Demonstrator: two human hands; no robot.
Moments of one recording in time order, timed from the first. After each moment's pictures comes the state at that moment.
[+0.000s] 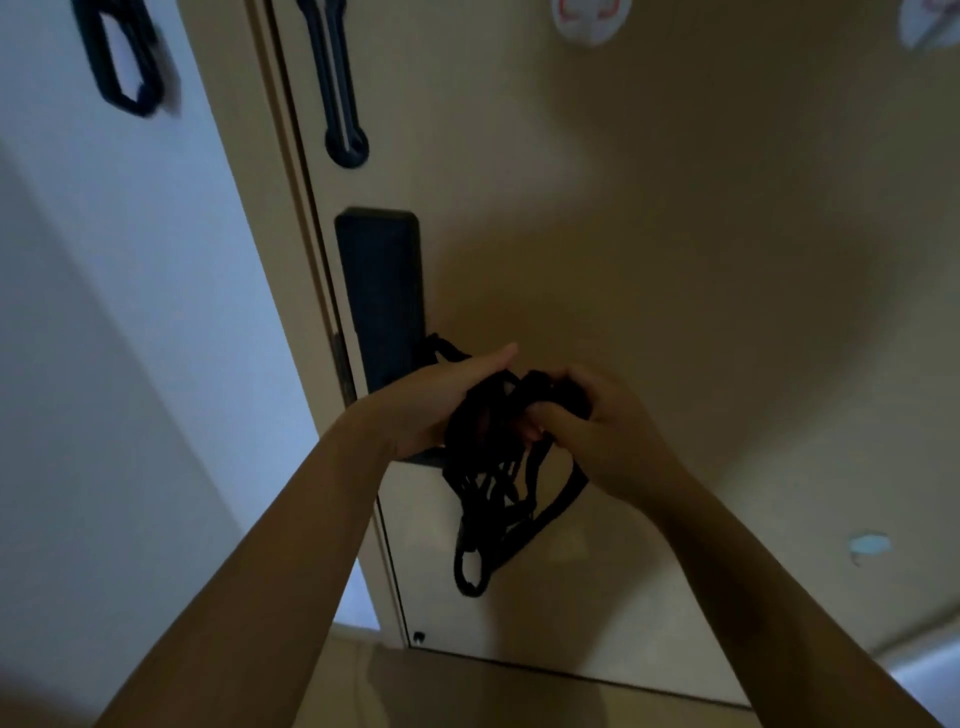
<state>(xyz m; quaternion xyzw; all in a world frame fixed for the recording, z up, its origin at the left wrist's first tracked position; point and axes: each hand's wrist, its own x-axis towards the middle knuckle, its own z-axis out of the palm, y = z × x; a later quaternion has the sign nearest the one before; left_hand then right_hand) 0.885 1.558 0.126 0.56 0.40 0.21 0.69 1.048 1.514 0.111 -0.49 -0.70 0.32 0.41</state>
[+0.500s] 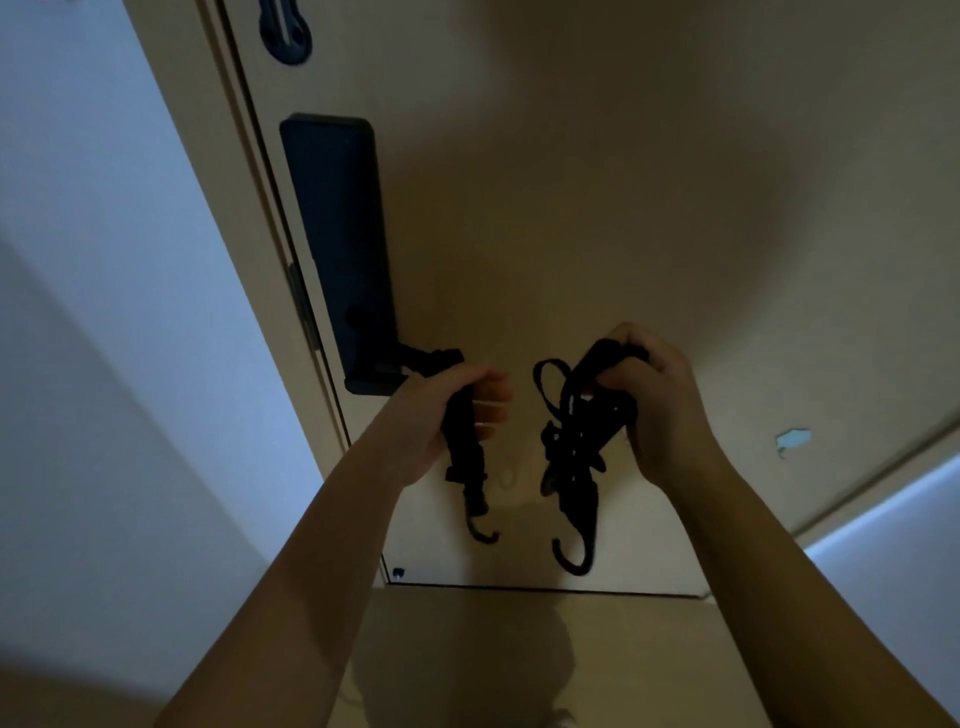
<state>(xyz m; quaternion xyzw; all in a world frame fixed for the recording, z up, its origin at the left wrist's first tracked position) 0.894 1.507 0.054 0.45 0.38 0.38 0.71 1.068 1.457 0.089 -0.47 -0.52 0.41 0.58</state>
